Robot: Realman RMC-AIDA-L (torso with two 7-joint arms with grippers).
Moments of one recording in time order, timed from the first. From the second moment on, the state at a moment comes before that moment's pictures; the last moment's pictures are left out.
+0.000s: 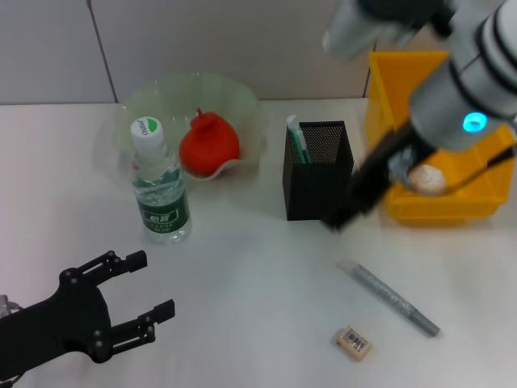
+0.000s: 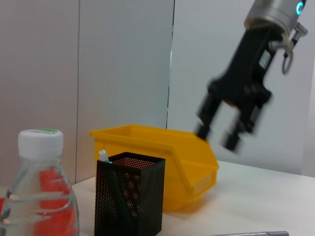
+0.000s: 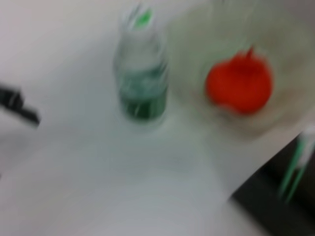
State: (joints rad) left arm -0.21 -2.05 0.89 0.53 1.61 1.62 -0.89; right arm 0.84 2.08 -1.41 -1.53 -2.59 -1.75 2.72
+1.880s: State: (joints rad) left arm -0.21 -2.04 0.90 0.53 1.64 1.64 -0.84; right arm 0.93 2.09 -1.78 -1.01 -2.47 -1.60 2.96
